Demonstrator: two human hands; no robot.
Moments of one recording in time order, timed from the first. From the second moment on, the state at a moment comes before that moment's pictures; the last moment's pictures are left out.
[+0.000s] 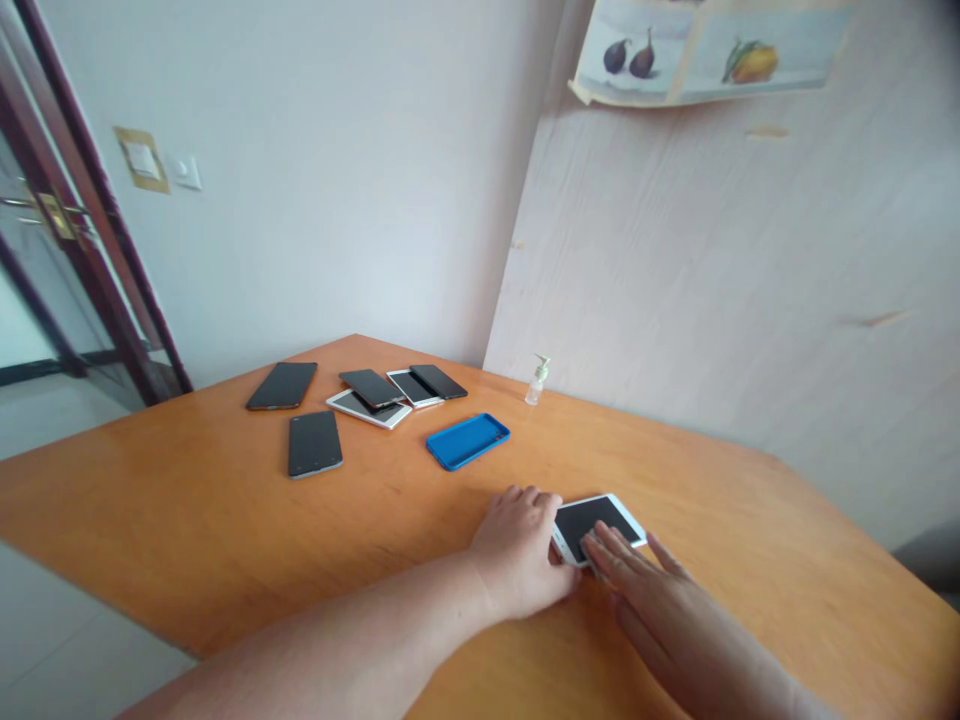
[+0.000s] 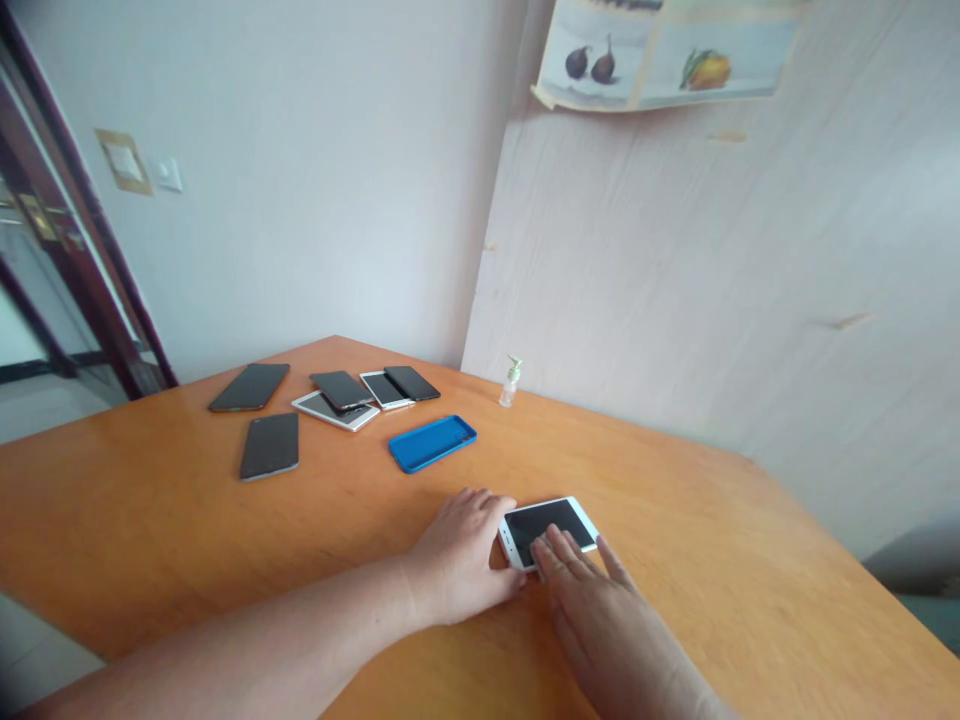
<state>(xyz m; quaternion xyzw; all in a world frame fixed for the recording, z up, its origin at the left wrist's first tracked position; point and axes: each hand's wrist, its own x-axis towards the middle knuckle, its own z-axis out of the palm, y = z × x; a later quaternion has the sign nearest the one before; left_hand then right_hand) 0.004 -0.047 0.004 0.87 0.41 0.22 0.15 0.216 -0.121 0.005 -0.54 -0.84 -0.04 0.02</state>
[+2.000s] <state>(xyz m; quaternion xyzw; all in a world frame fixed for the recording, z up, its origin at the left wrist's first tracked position) 0.003 -0.014 -0.026 0.85 0.44 0.13 0.24 0.194 -0.072 -0.022 -0.51 -0.83 -0.08 0.19</state>
